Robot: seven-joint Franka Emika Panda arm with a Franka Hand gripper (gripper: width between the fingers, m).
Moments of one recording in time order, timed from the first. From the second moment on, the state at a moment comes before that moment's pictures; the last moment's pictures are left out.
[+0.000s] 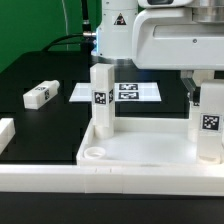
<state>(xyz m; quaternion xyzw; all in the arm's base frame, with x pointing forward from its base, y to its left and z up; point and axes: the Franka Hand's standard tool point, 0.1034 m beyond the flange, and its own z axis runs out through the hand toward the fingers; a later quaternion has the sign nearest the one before) 0.663 0.088 0.113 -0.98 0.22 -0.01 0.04</state>
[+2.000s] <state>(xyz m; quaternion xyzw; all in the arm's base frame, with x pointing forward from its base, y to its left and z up) 0.663 0.092 0.112 -0.97 0.25 -0.01 0.04</state>
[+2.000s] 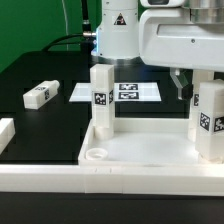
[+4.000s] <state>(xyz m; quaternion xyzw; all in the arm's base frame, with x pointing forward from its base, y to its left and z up) 0.663 0.093 0.111 -0.97 0.23 -0.01 0.04</state>
